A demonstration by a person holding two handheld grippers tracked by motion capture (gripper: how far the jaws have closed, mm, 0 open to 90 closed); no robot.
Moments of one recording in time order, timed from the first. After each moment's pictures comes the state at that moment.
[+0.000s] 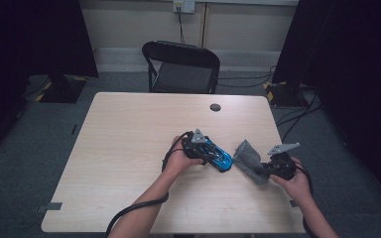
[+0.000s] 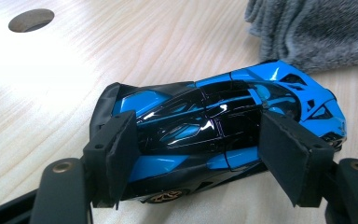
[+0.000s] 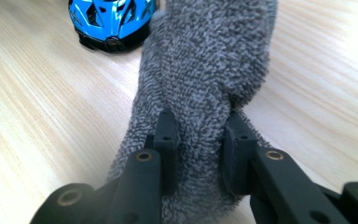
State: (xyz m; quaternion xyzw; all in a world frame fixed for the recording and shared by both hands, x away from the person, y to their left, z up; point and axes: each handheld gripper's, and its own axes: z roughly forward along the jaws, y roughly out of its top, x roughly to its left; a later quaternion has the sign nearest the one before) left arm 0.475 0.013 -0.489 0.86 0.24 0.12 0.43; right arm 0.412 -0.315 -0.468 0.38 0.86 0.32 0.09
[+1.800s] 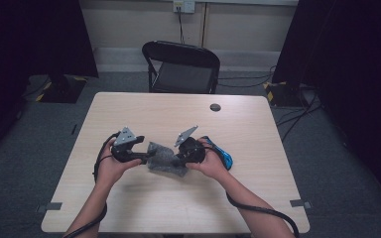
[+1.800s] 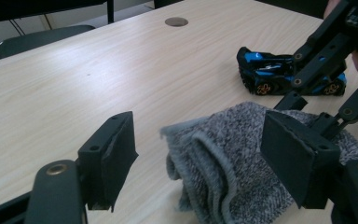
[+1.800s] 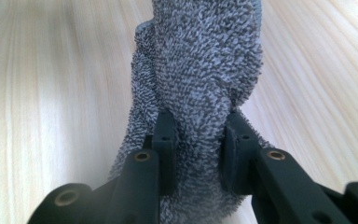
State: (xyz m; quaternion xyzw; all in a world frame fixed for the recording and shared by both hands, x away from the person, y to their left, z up) left arm 0.421 0.207 -0.447 0.79 0.34 0.18 0.48; right arm 0.462 -0.046 -0.461 0.15 0.93 0.33 0.01
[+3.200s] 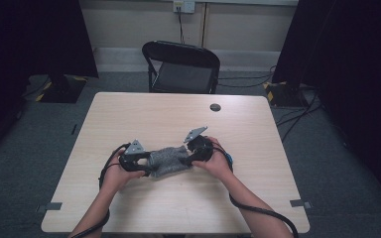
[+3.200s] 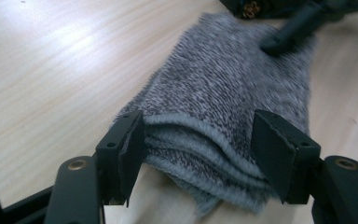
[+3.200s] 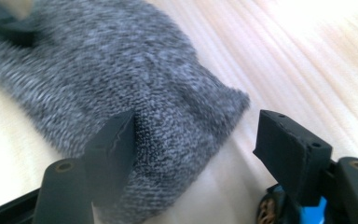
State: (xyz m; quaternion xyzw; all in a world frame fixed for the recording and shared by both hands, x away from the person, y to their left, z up) left arm 0.416 0.194 -0.488 0.84 0.32 0.12 0.42; right arm 0.479 -0.073 -0.479 0.21 0.91 0.34 0.10
